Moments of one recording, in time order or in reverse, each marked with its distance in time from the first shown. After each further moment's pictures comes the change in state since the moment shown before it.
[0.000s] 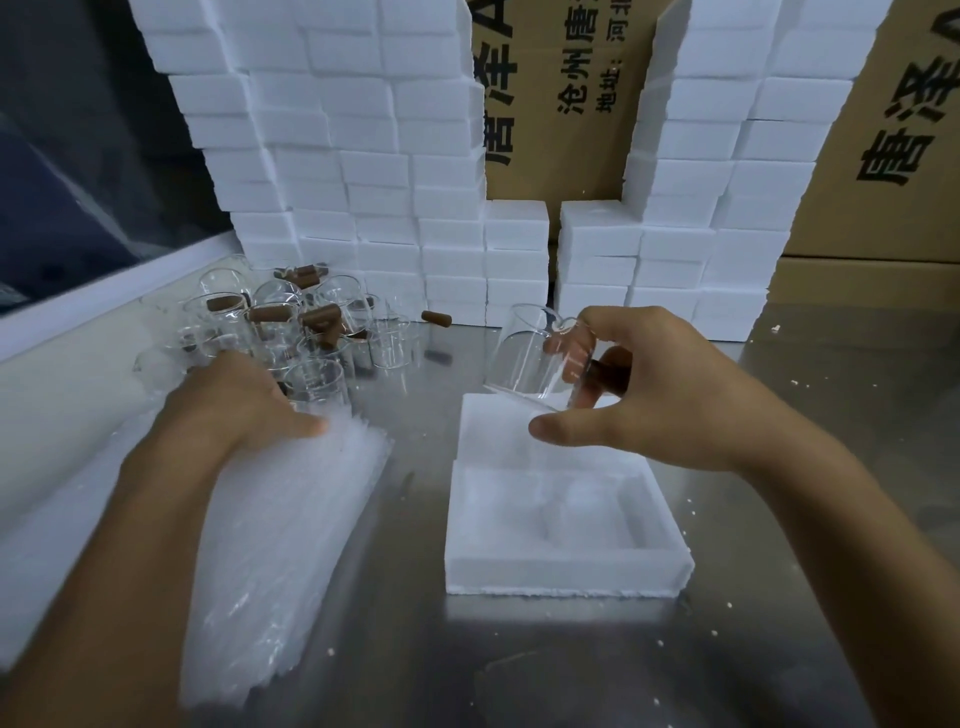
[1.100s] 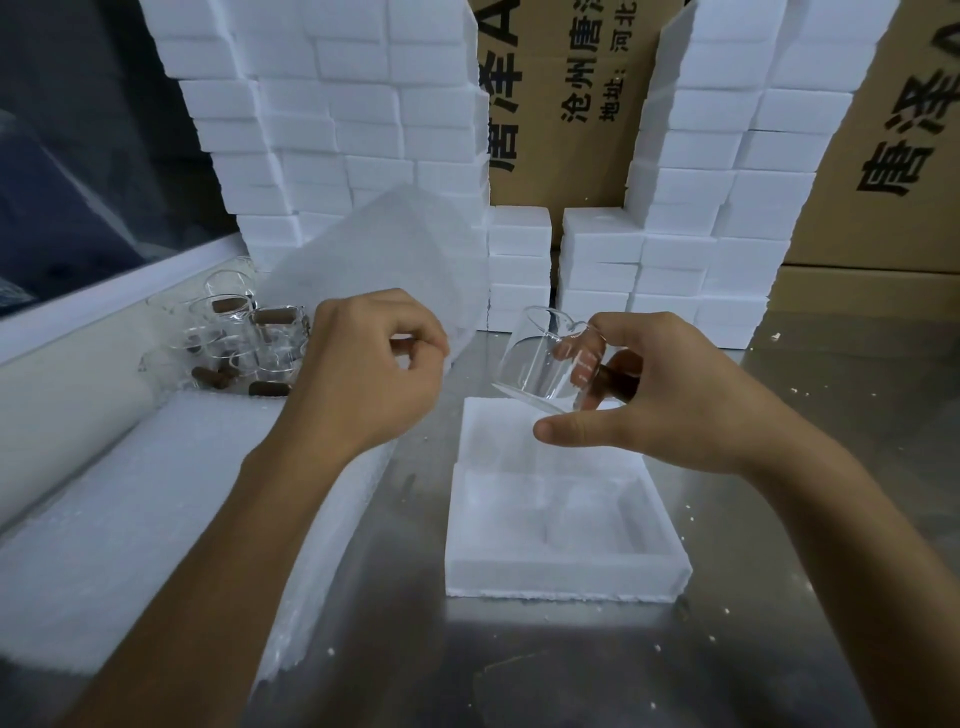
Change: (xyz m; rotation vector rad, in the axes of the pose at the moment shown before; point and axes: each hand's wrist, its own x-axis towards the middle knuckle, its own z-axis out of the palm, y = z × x) left_hand -0.042 0.064 0.024 -0.493 0.504 0.935; right_hand 0.000 0.005 -0.003 0.048 -0.002 0.003
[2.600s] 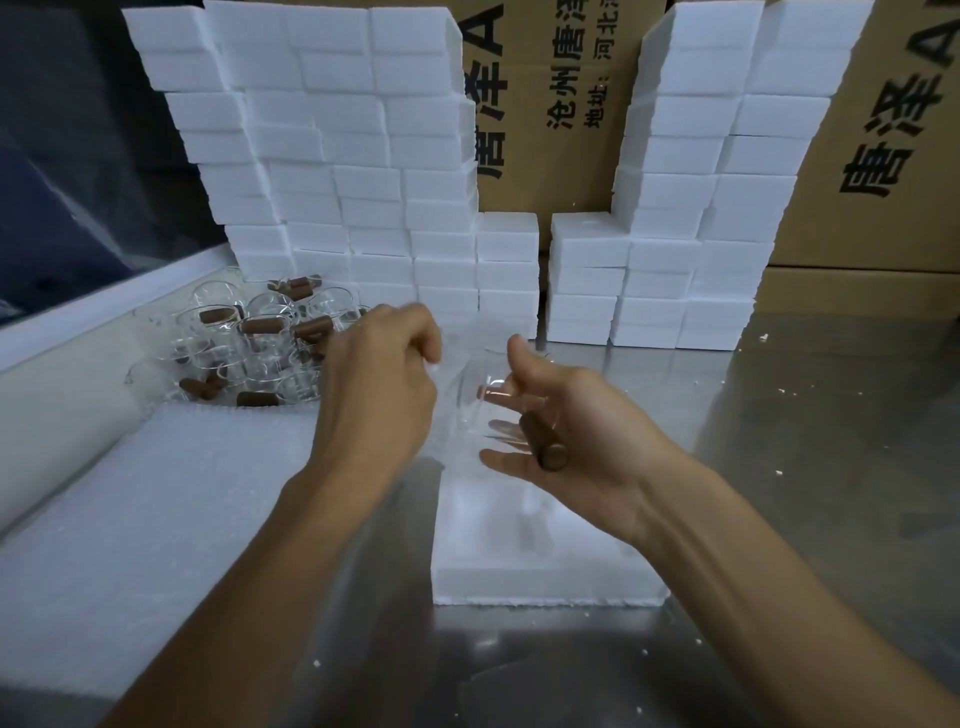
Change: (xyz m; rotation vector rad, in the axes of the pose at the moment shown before) left_hand -0.007 0.015 0.022 0.031 0.036 -0.220; right_hand 0.004 -0.017 0.053 1.161 -0.065 0.567
